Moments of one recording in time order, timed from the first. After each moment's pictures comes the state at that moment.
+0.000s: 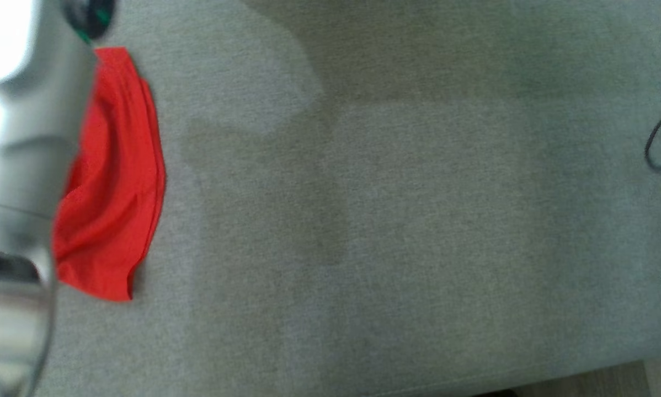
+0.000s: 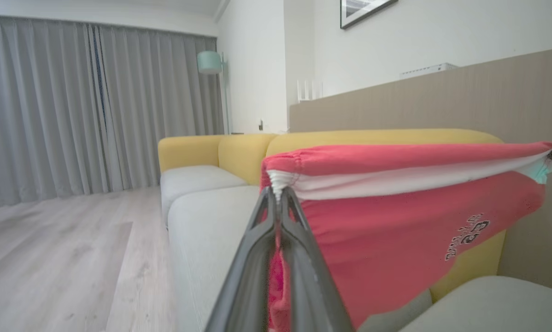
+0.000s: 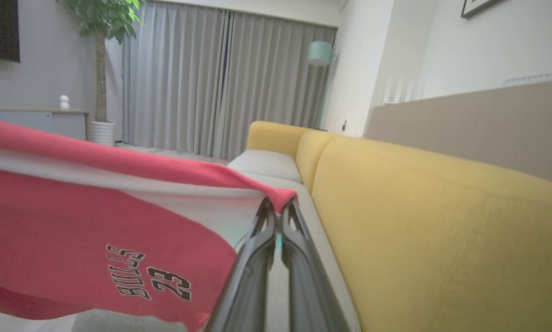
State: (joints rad) left arm -1.32 0.26 -0.57 0.71 -0.55 -0.10 -0.22; right arm -1.21 -0.21 0.07 0.71 0.06 0.13 -0.18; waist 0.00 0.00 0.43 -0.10
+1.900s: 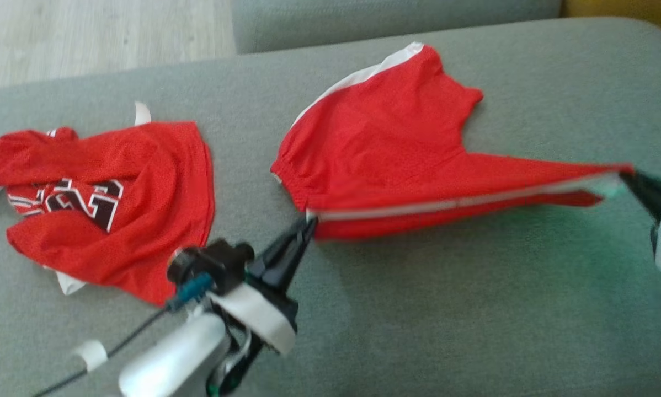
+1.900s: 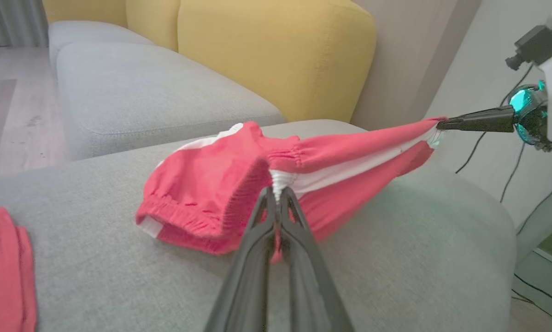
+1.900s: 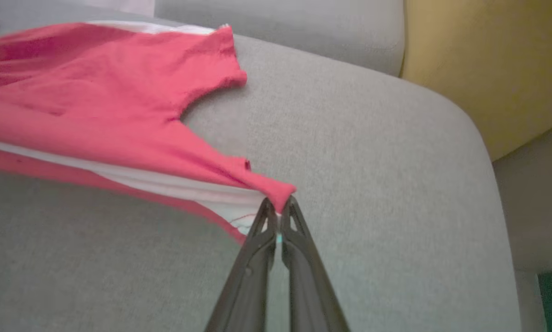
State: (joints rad) left arm -0.45 0.36 -0.97 0.22 -0.73 0.05 -0.18; right arm -0.40 -0.86 0.57 0.30 0.76 0.13 0.28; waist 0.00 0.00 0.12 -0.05
